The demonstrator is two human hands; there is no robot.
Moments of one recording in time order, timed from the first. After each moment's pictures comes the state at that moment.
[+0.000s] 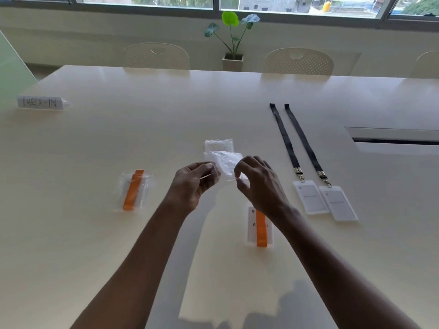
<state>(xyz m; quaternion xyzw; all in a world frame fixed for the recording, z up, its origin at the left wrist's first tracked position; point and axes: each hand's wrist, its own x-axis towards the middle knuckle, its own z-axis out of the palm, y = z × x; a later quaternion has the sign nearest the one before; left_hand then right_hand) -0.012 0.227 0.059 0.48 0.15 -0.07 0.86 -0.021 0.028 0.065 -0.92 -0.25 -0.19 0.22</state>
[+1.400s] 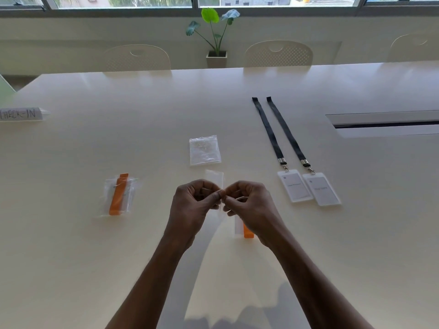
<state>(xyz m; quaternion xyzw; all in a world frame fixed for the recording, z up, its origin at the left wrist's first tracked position) -0.087 0.195 0.056 0.73 -0.01 -0.01 0.68 -0.098 0.026 0.076 -0.78 0.01 0.04 0.62</state>
